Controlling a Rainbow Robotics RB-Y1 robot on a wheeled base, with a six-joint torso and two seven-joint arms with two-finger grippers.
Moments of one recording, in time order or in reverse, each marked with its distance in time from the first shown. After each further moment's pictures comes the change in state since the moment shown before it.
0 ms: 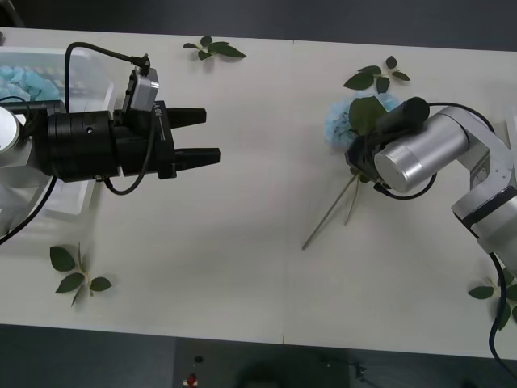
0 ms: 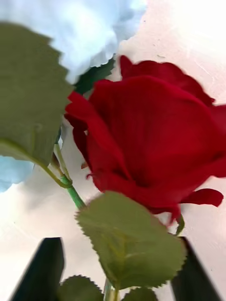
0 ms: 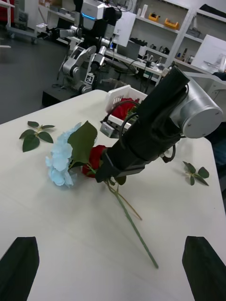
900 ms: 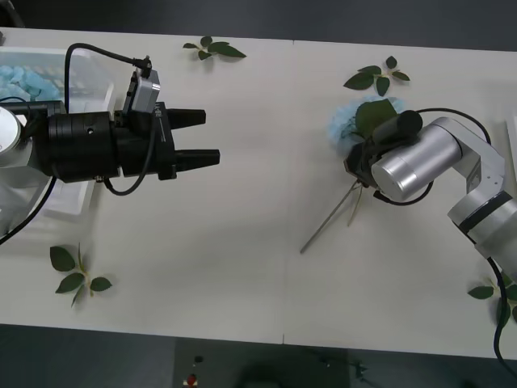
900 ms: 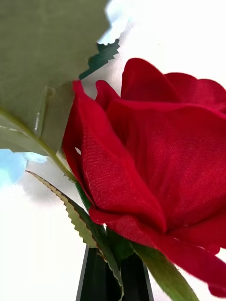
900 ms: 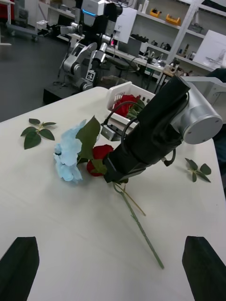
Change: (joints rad) right arm 0.000 0.000 0.045 0.052 0.018 -0.060 0.015; left arm 0.001 0.000 0.000 0.000 -0.016 0.000 0.000
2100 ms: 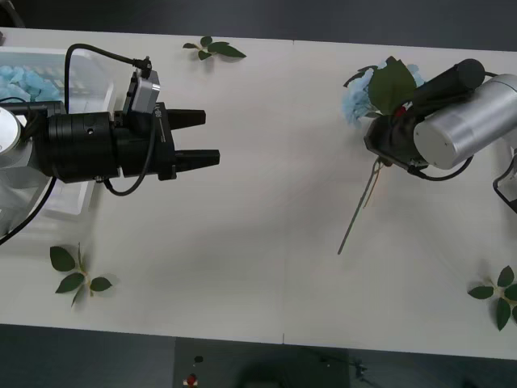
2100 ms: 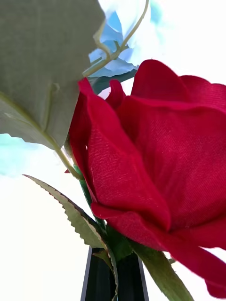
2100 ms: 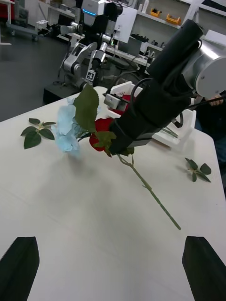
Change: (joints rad) right arm 0.000 -0.134 -0.114 -0.210 -0.189 0.146 0.131; left arm 0.001 0.000 0.000 0.000 0.000 0.000 0.000
